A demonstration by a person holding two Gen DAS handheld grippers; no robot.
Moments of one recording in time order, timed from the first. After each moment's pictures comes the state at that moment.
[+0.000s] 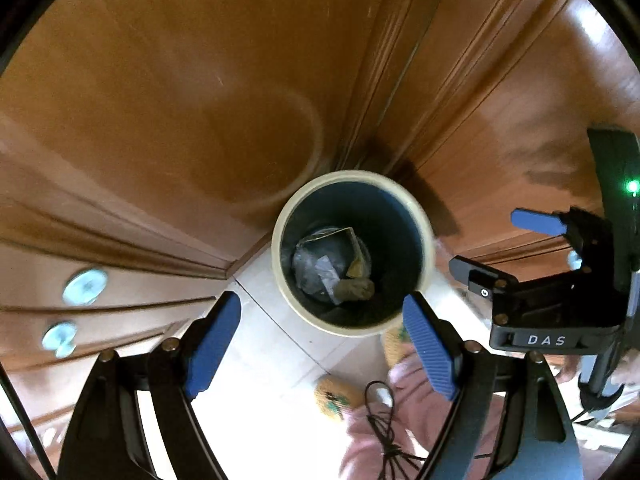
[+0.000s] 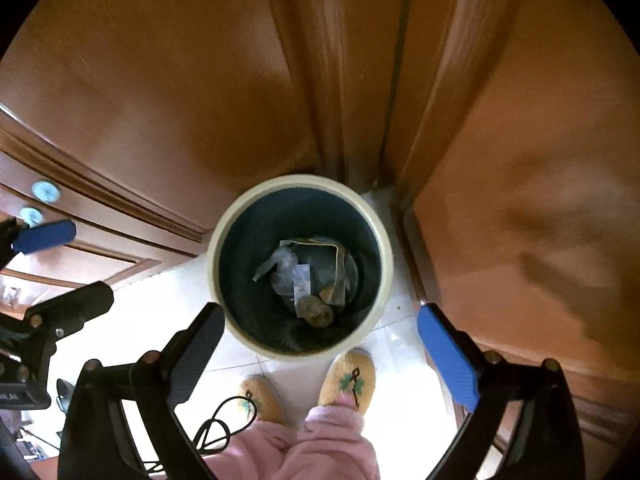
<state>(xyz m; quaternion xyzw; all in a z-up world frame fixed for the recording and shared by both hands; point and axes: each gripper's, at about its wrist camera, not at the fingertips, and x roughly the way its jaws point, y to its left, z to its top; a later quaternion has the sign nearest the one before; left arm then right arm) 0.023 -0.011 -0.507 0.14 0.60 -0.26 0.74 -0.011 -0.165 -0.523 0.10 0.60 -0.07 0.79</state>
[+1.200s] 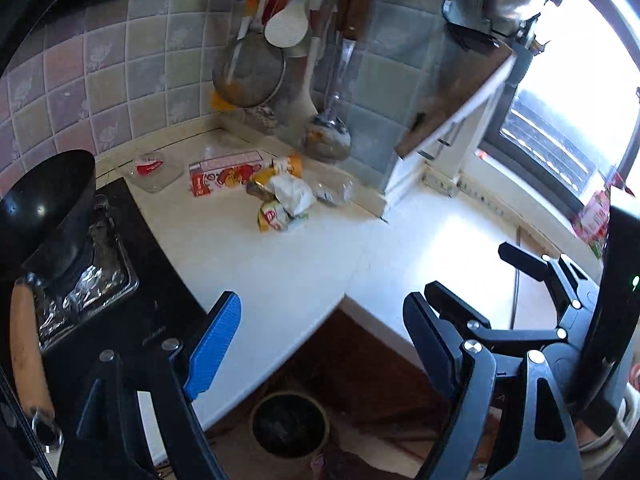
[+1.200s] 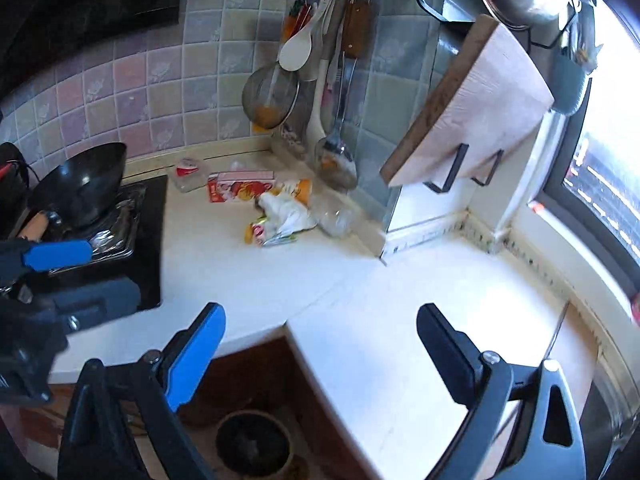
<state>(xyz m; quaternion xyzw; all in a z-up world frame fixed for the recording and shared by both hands) 0.079 -0.067 -0.048 0.05 0.38 -0.36 0.85 0.006 -0.189 -0.041 -0.01 0.33 -0.21 0.92</state>
